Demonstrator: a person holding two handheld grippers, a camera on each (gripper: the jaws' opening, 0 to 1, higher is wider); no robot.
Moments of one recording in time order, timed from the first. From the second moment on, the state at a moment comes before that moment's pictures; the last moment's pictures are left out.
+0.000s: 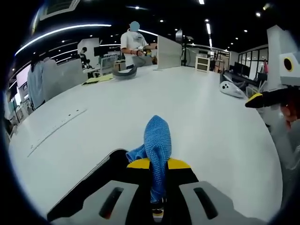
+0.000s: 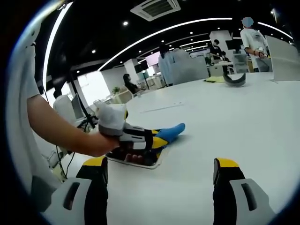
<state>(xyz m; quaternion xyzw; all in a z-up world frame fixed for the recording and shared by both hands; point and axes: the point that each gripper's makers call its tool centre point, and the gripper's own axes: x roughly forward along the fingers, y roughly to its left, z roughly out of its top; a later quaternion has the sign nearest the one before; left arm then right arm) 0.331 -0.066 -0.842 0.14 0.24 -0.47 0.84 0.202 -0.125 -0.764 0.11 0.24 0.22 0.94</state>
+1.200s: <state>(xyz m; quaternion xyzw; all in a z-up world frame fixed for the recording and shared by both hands) 0.324 -0.044 -0.841 0.15 0.24 -0.48 0.83 0.200 -0.112 -0.755 0.11 0.23 0.22 0.94</state>
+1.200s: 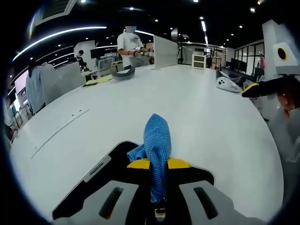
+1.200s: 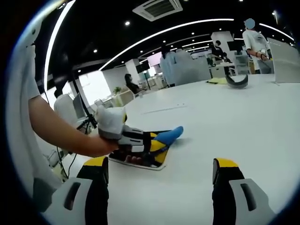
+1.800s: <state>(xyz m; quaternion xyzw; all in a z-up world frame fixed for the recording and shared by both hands) 0.323 -0.030 -0.842 0.14 0.24 -0.47 0.84 0.198 -0.112 -0.747 0.11 0.23 0.22 0.94</state>
